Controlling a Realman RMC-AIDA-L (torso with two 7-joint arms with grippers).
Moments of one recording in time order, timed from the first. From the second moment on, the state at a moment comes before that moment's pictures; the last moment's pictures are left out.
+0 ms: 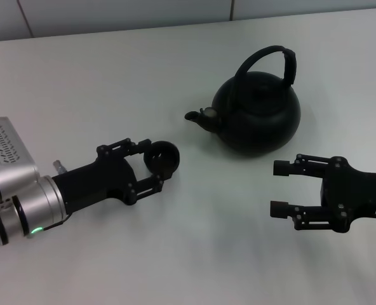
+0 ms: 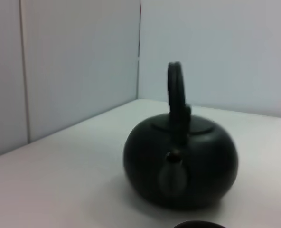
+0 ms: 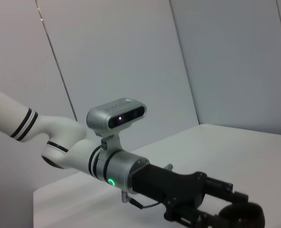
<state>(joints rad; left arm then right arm) -0.55 -2.08 1.37 0.19 1.18 1.20 -0.75 0.27 2.08 -0.69 -0.69 -1.90 -1.83 1.20</state>
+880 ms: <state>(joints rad) -0.53 -2.08 1.57 0.21 1.02 1.19 -0.75 0.27 2.08 -0.69 -0.69 -1.91 -1.83 1.20</state>
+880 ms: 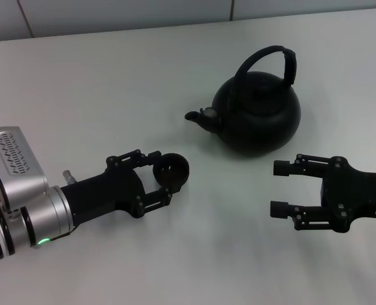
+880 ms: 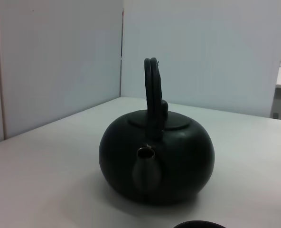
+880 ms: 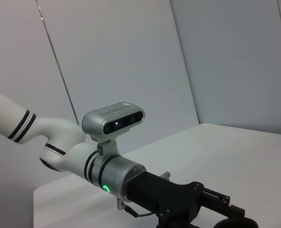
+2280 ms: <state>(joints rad) -0.53 -2.08 1.60 0.21 1.02 1.14 -0.75 0.29 2.07 -0.70 -0.70 -1.91 -1.81 1.20</state>
